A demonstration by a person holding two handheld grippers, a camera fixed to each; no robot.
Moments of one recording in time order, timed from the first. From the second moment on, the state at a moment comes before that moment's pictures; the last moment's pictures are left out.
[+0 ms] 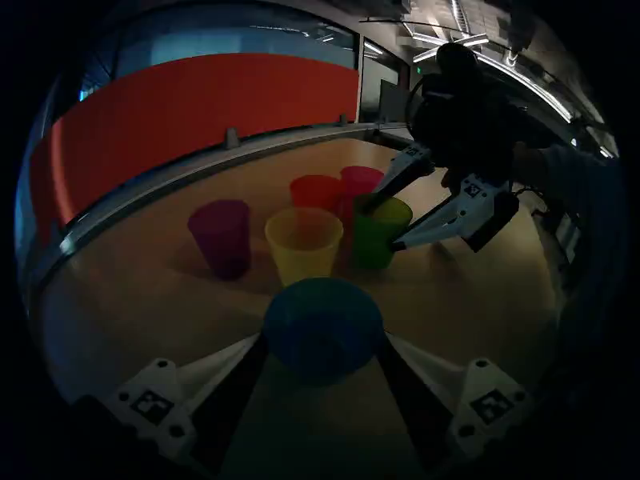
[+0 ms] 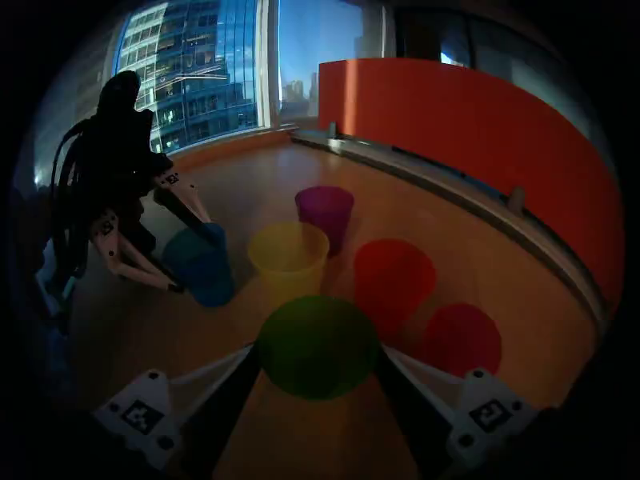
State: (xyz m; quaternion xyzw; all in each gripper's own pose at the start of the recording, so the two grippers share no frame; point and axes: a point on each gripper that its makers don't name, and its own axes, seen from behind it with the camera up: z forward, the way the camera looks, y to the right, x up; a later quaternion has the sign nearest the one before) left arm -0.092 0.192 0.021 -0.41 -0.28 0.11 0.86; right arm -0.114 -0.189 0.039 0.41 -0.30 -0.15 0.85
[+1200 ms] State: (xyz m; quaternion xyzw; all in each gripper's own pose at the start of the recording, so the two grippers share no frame) left arm -0.068 0.197 0.018 -0.41 -0.25 0.08 0.87; right arm -0.083 -0.188 0.030 0.41 -0.27 -0.14 0.86
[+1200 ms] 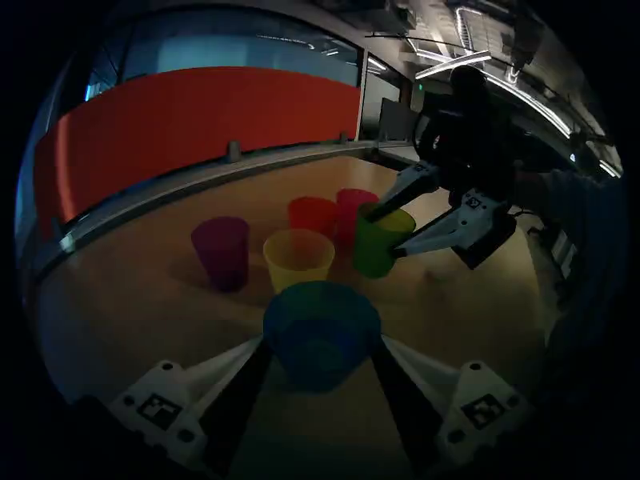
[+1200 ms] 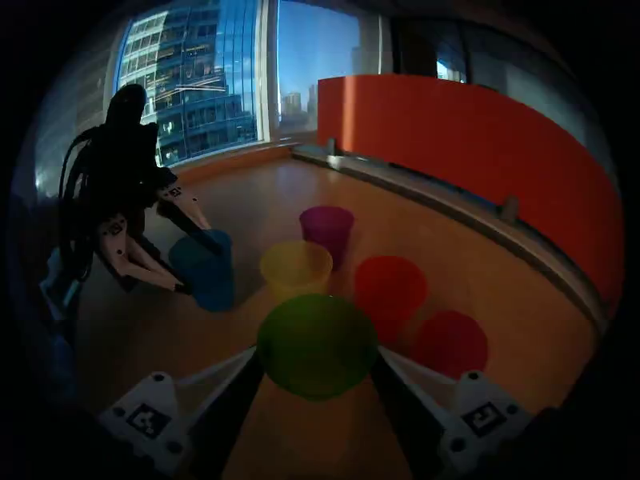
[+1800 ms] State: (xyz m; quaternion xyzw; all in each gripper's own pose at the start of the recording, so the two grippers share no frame) left arm -0.015 0.200 0.015 -0.41 -0.19 0.08 0.89; right arm -0.024 -0.176 0.013 0.40 -0.21 -0.13 0.89
